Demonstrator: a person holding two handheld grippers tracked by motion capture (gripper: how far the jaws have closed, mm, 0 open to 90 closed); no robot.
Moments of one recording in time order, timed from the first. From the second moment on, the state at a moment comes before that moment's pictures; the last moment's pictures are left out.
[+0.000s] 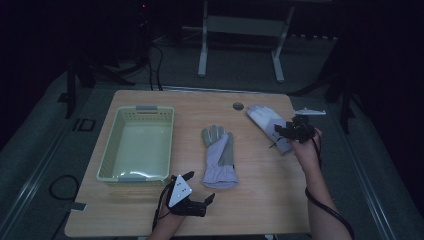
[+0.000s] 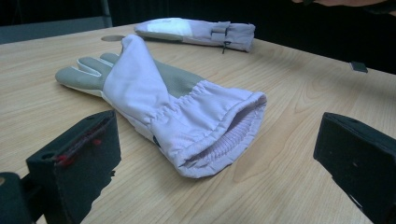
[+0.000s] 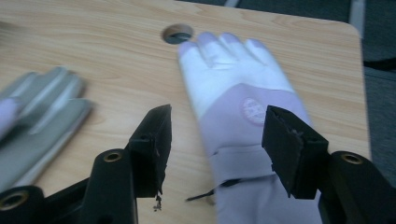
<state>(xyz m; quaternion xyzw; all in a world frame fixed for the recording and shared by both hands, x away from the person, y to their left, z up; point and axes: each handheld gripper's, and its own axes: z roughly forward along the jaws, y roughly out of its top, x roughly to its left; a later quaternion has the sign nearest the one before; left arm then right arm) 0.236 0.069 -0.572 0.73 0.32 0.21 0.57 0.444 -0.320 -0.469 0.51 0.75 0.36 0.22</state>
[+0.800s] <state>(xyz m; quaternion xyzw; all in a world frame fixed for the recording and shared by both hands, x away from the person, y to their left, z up) 0.237 0.071 -0.572 0.73 0.33 0.20 0.57 0.517 -0.333 -0.513 0.51 0.78 0.28 0.21</state>
